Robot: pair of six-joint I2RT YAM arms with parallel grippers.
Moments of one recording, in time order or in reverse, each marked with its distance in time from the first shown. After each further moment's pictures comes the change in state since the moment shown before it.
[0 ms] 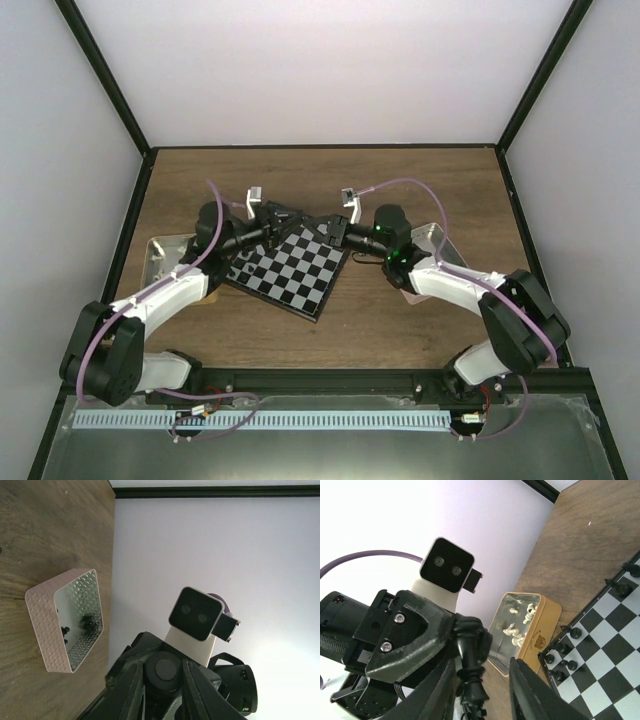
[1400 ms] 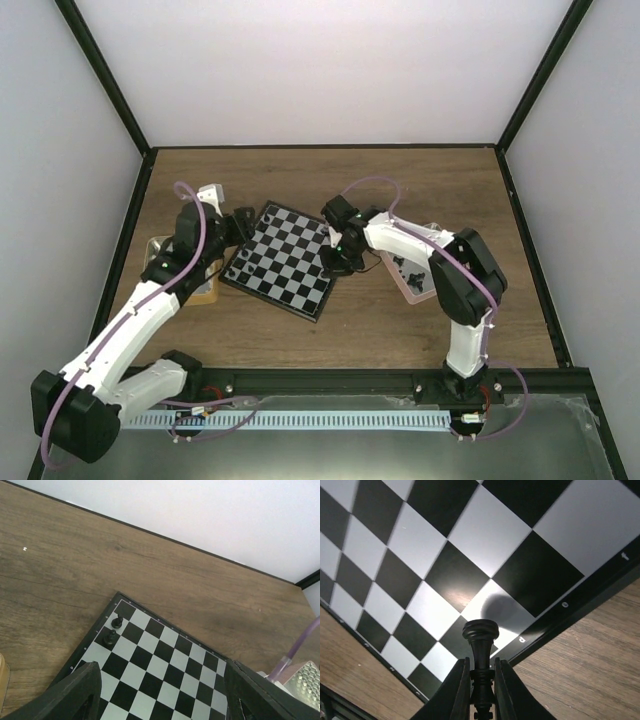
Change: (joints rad) left arm 0.002 -0.313 0.142 -0.830 -0.802 0.948; right arm 0.052 0.382 0.570 -1.416 0.228 -0.484
